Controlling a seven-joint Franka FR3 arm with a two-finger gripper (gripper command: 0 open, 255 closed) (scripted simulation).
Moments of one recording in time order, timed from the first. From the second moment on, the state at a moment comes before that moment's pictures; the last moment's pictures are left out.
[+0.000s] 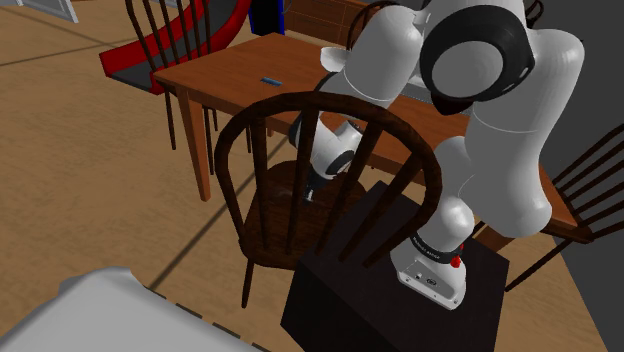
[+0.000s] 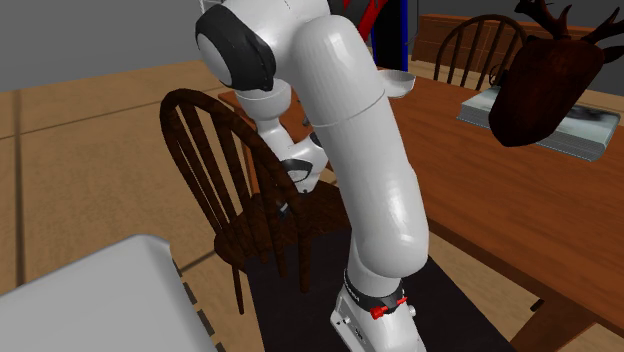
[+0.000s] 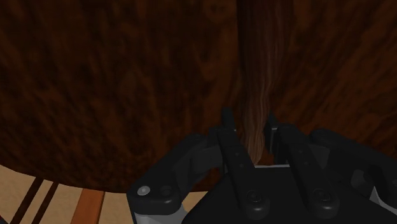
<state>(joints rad) 1.01 0.46 -0.73 -2.60 1.91 2.66 -2.13</state>
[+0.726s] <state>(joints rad) 1.05 0.28 -0.76 -2.66 1.75 2.76 -2.02</state>
